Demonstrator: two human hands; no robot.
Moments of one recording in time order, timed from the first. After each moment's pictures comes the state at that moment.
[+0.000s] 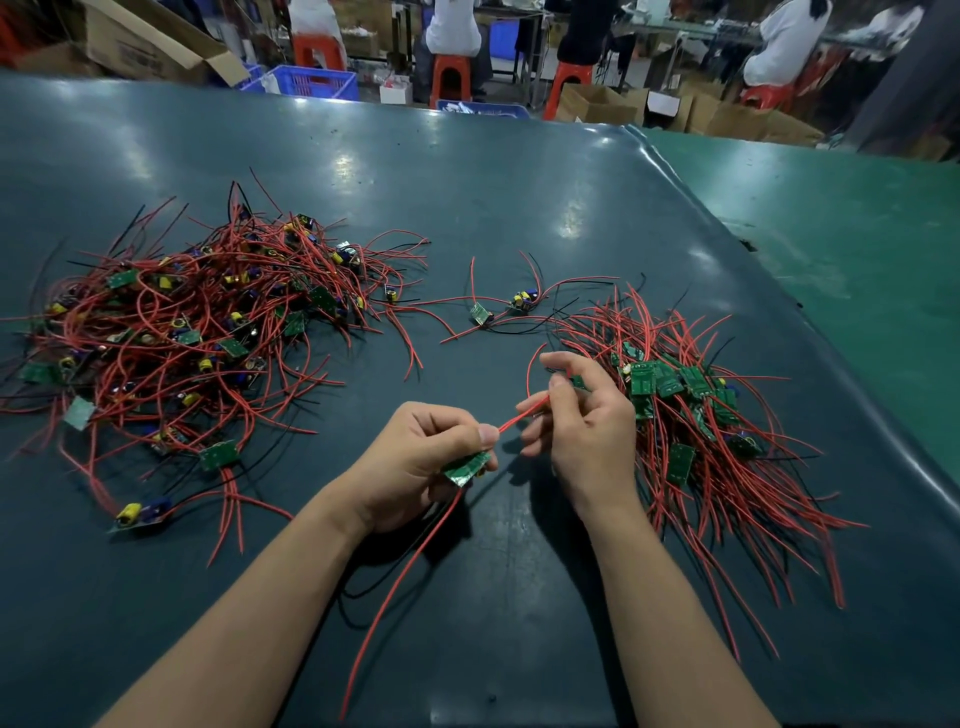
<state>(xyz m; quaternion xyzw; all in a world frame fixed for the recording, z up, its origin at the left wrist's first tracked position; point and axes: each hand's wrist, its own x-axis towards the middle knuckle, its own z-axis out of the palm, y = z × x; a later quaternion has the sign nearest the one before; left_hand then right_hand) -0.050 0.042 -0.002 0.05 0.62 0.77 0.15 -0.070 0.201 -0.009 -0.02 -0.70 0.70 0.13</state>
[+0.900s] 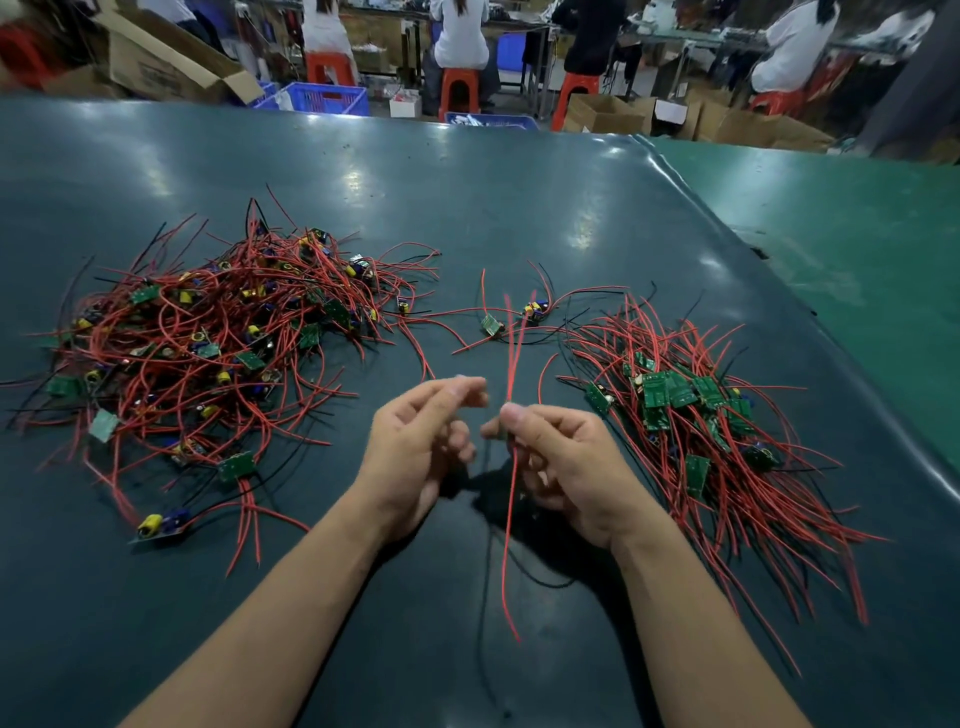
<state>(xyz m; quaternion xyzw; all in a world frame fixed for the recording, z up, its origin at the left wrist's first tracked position) -0.064 0.045 -0.013 -0.02 0.50 0.87 -0.02 -0.059 0.197 0.002 0.05 -0.63 0.76 -0.14</state>
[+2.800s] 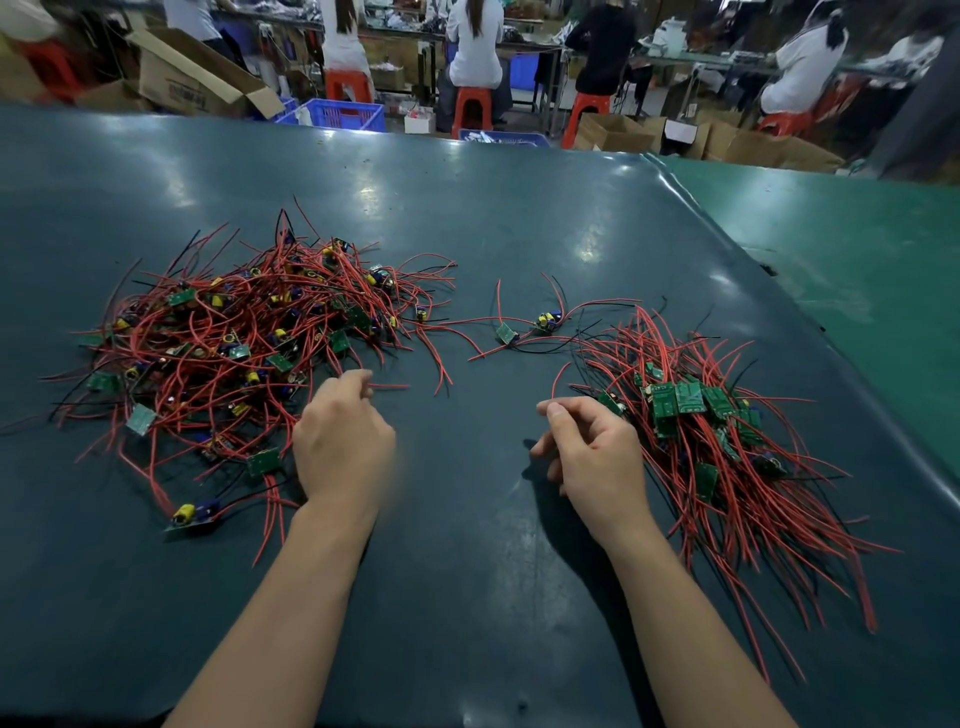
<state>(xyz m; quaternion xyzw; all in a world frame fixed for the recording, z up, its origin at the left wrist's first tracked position) -0.069 -0.013 -0.021 -0.18 0.90 0.27 -0.28 -0.066 0.193 -0.016 -0.01 -0.77 0.64 0.10</state>
